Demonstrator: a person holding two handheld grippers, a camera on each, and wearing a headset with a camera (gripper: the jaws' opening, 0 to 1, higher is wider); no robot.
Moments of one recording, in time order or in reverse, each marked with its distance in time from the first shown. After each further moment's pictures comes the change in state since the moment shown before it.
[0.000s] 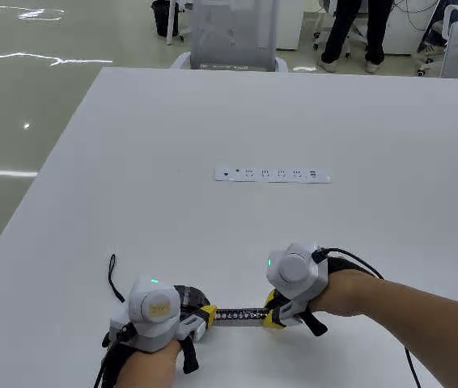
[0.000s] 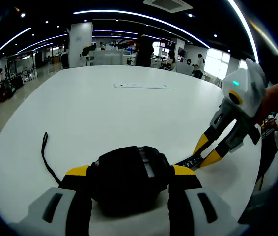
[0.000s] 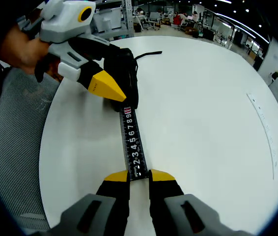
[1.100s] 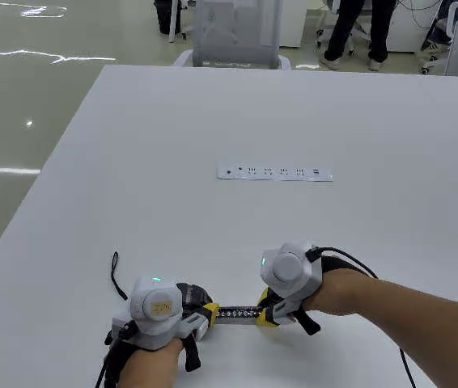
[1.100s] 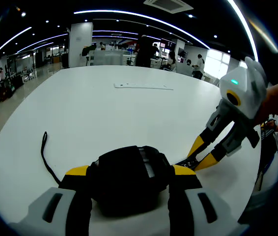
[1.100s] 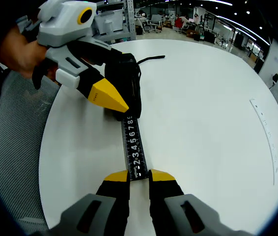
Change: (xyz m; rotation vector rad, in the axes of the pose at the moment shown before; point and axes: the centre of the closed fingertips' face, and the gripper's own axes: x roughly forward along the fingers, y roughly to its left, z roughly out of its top) left arm 0.000 -0.001 0.000 -0.006 -0.002 -0.005; right arm 0.007 0.003 0.015 -0.011 -0.028 0.003
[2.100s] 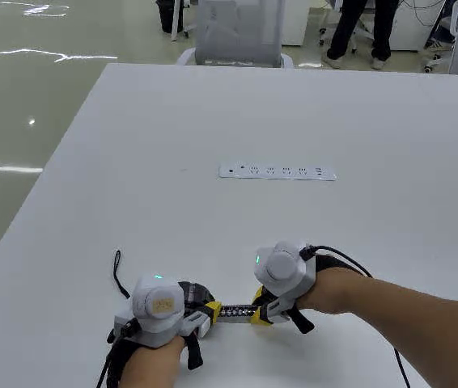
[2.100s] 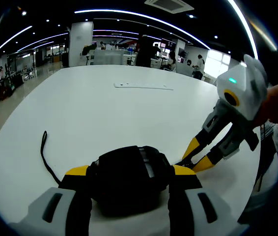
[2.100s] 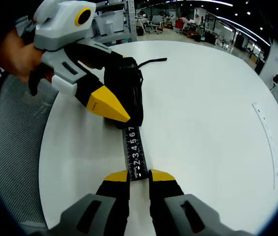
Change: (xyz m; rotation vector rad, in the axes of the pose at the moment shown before) left arm 0.001 0.001 0.000 -0.008 0.002 -0.003; right arm 0.008 0.002 0.012 -0.005 -0.007 0.007
